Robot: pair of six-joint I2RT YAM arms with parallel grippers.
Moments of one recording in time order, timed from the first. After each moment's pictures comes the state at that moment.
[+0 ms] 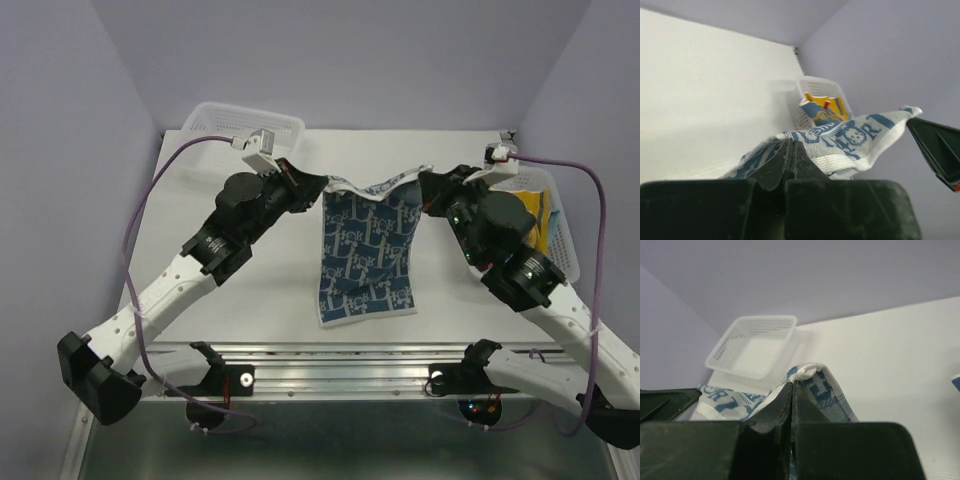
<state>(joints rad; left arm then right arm) -0.72 1.07 1.08 -0.02 -0.06 -0.74 0.73 0.85 1.14 -0.21 0.50 0.45</state>
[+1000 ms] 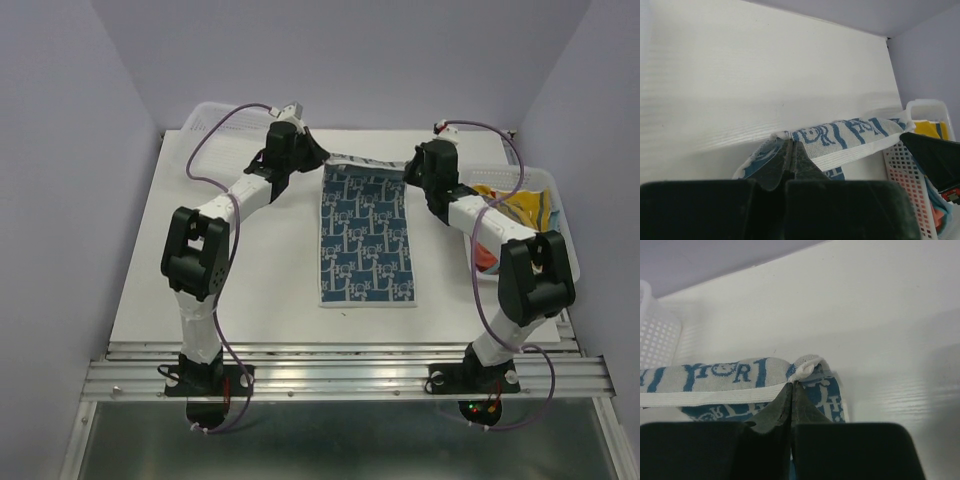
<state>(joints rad) -0.41 1.97 1.53 0.10 0.16 -0.65 0.27 1.69 1.18 0.16 0.22 0.43</state>
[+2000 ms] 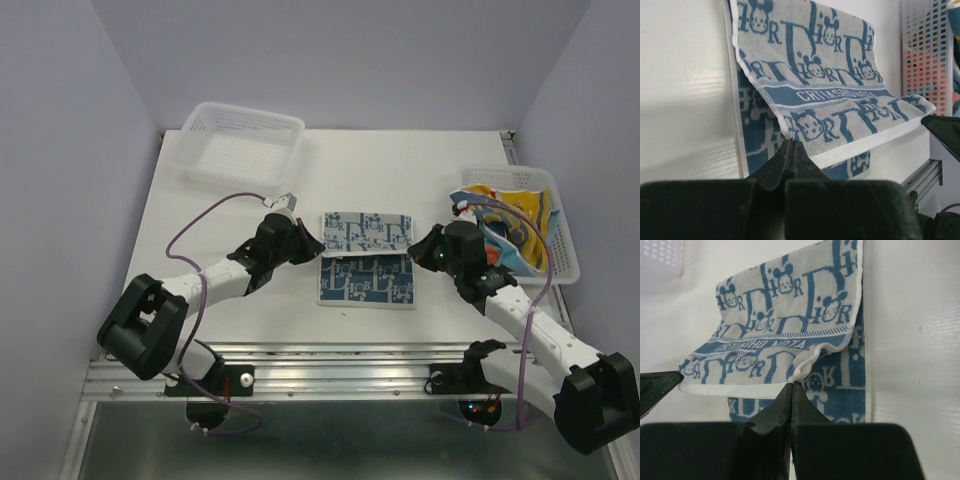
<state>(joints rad) -0.61 1.41 0.66 0.25 0.07 -0.80 0.36 0.98 0.56 -0.12 0.07 0.70</state>
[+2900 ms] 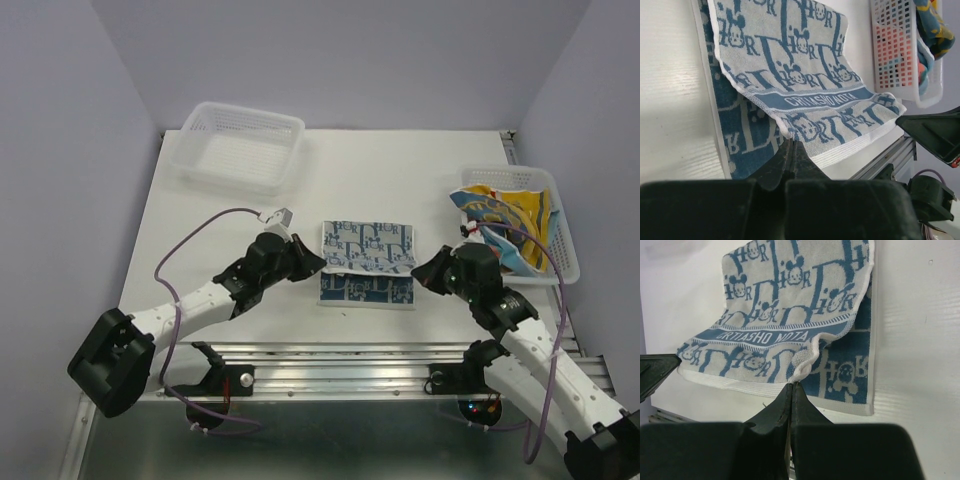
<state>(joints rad) -0.71 1.17 0.52 0.20 0.05 -0.89 0.40 0.66 0.47 -0.37 -0.03 0.76</state>
